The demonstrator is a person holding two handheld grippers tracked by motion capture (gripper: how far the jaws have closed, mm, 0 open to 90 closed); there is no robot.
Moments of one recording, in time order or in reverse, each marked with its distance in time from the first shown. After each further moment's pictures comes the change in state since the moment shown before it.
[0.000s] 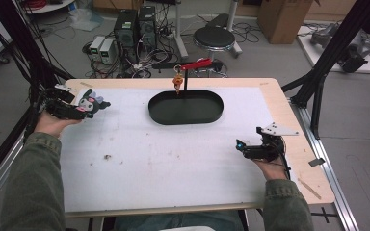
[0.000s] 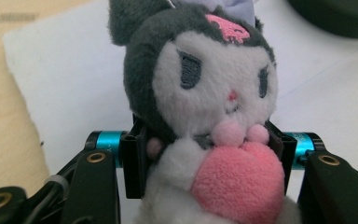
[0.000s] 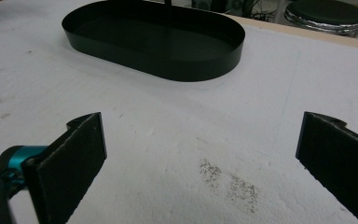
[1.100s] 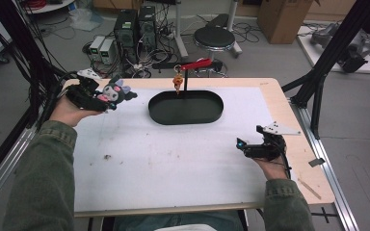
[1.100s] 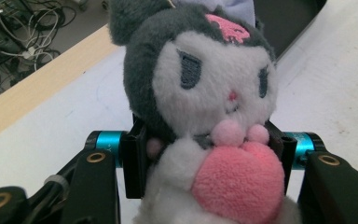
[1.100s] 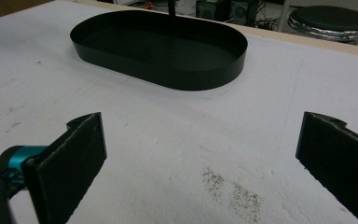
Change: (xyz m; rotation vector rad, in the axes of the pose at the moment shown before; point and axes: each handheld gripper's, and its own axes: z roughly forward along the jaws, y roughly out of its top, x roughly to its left) left arm -0.097 0.071 -0.030 -0.046 -0.078 0.237; right arm -0.001 0.003 -0.002 -0.030 0.023 0.015
